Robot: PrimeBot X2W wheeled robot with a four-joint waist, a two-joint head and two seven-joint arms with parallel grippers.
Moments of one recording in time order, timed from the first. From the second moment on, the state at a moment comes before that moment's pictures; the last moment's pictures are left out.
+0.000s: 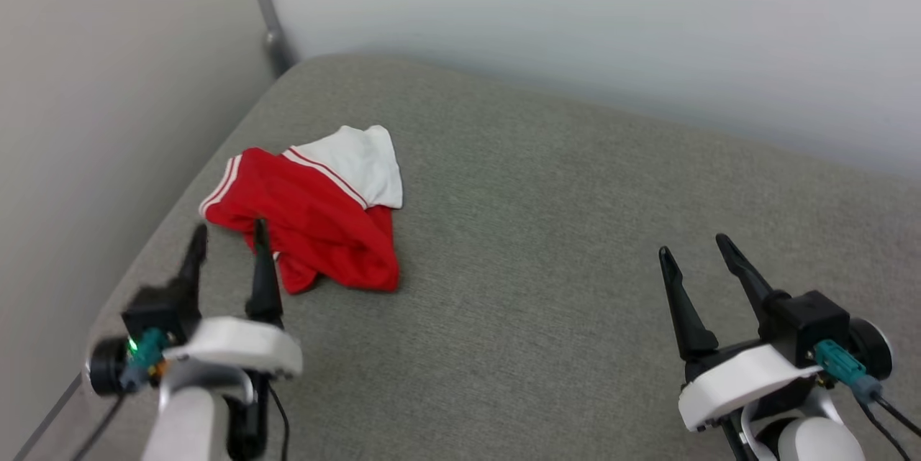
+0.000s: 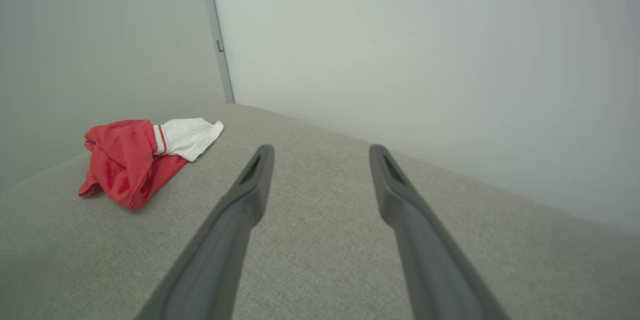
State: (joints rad) left arm -0.19 0.08 0.02 0.25 -0.20 0.00 -0.26; right arm -0.07 -0.05 0.08 0.05 0.04 0.13 -0.08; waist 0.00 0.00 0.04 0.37
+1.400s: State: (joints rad) left arm -0.67 0.47 0.09 0.71 -0.53 -0.08 0.63; right arm -0.27 -0.05 0.13 0.12 0.05 0.13 -0.14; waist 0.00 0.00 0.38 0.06
